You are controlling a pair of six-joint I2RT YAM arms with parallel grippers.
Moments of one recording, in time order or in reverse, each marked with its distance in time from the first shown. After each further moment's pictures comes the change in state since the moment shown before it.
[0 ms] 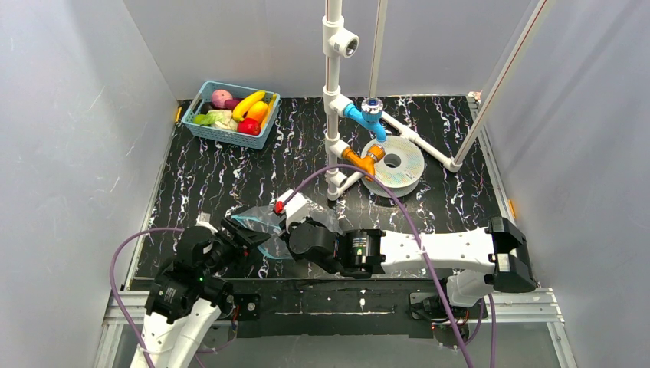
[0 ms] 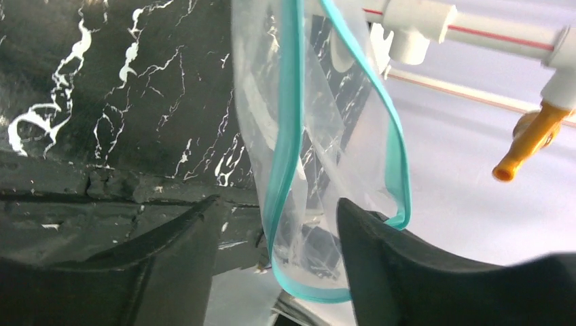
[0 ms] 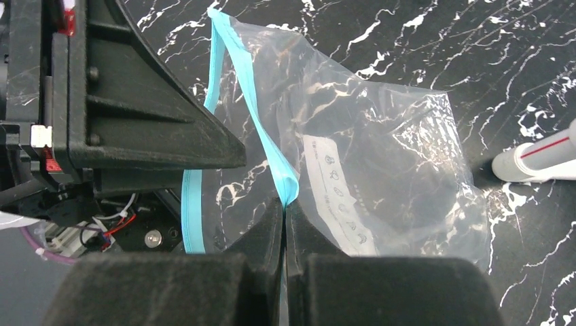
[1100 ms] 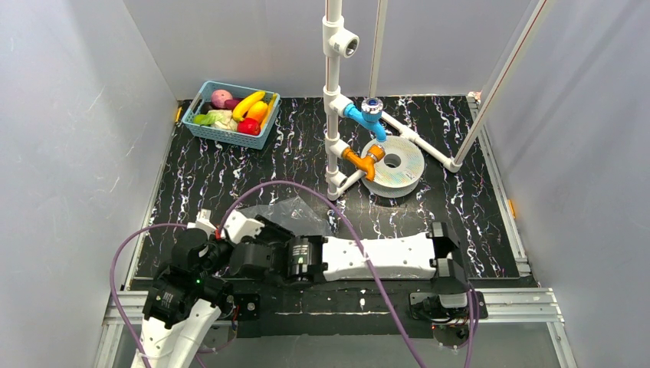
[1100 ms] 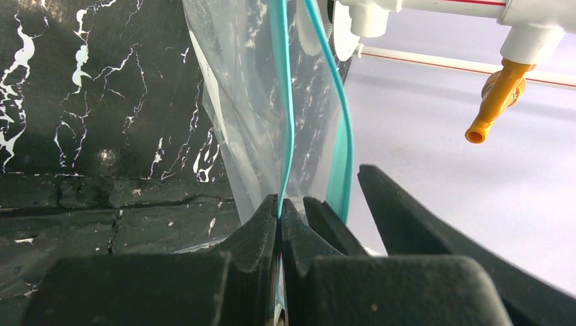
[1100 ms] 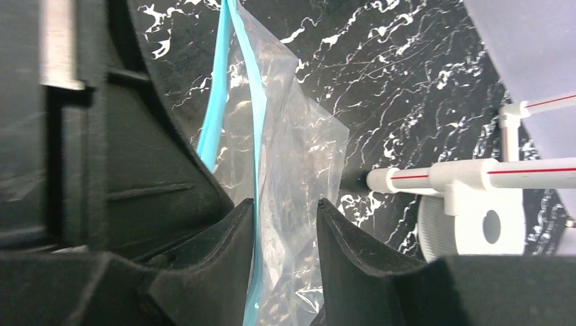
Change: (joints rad) left arm 0.000 -0.035 0.011 0.066 0.058 0.042; right arm 0.084 0.385 0.559 -0.480 0.241 -0.256
